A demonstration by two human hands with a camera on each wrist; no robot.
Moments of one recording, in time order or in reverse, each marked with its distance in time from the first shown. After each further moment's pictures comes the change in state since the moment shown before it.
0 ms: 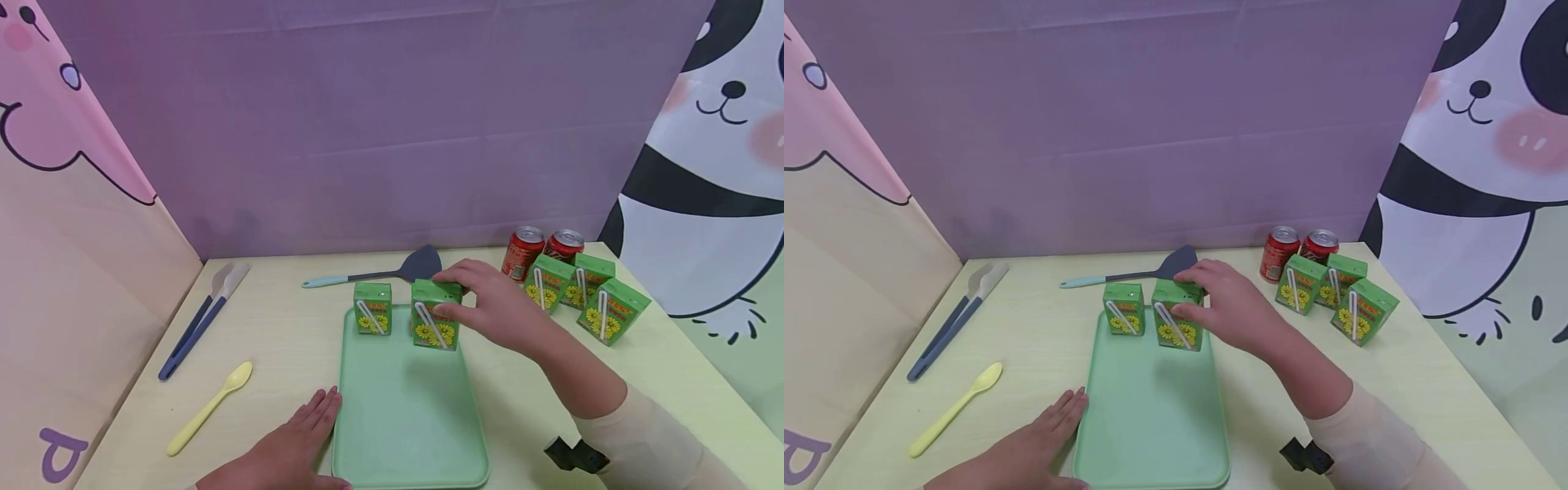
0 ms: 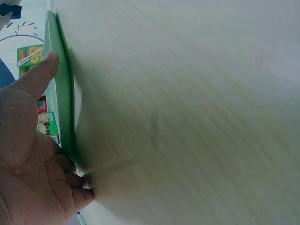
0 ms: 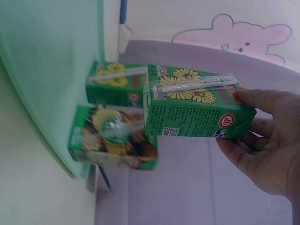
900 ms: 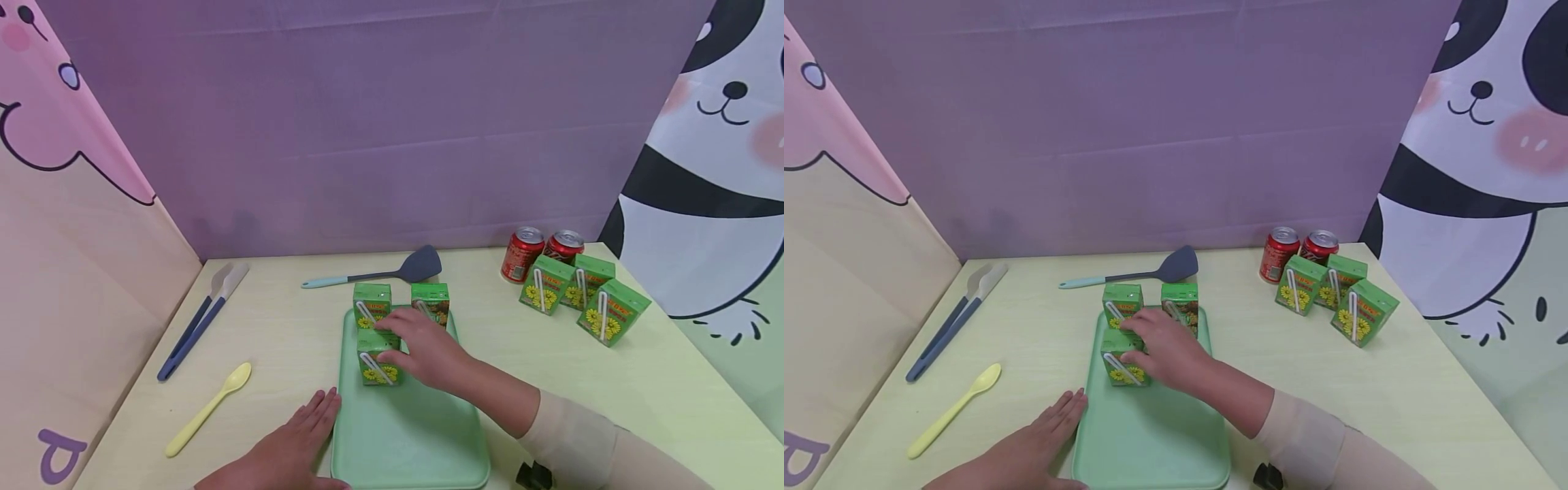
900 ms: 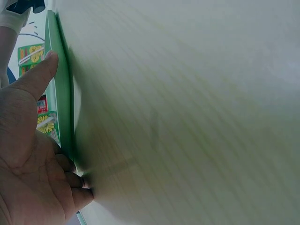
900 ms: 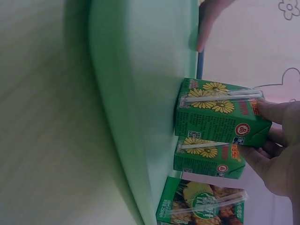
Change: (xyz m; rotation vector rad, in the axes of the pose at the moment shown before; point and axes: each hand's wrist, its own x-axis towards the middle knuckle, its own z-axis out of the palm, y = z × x) left_hand 0.000 -0.002 0.000 -0.023 -0.003 0.000; right_hand 0.012 -0.019 0.104 -0.054 -0.066 -0.168
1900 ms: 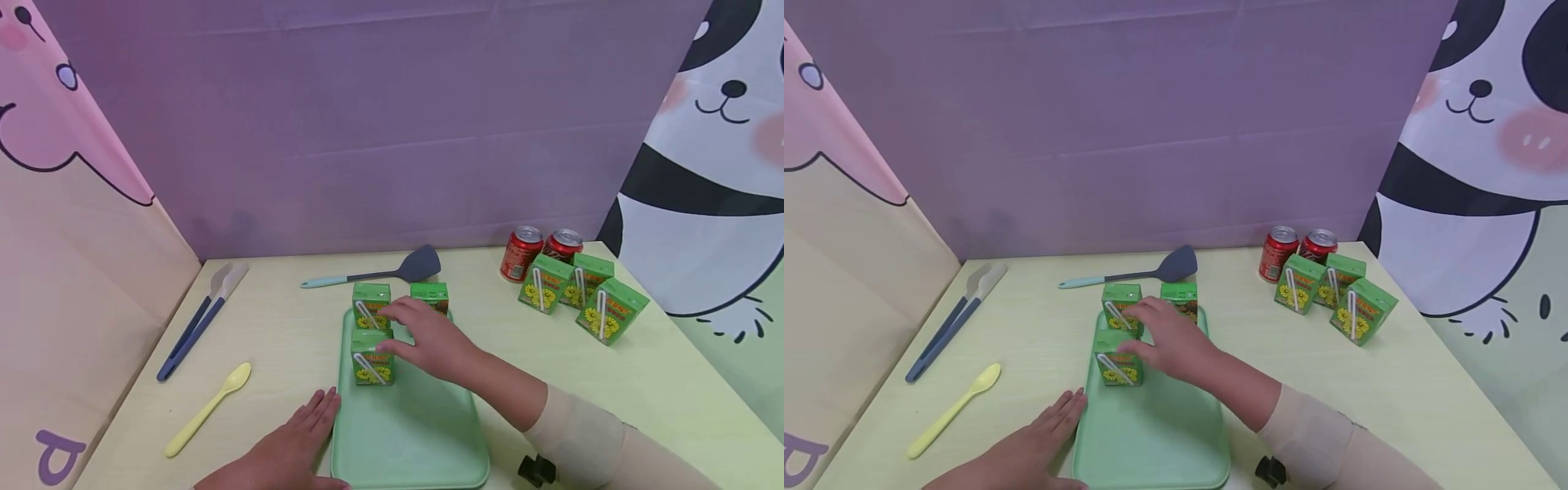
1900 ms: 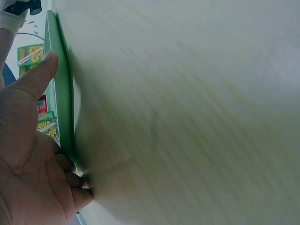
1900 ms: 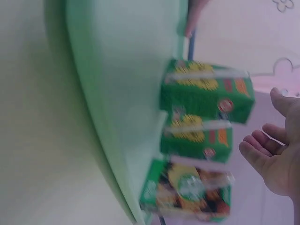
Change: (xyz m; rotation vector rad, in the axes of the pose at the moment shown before) left_hand 0.000 0.002 -0.001 -0.005 -0.018 -0.019; right_hand 0.004 0.005 -0.014 0.069 0.010 0.045
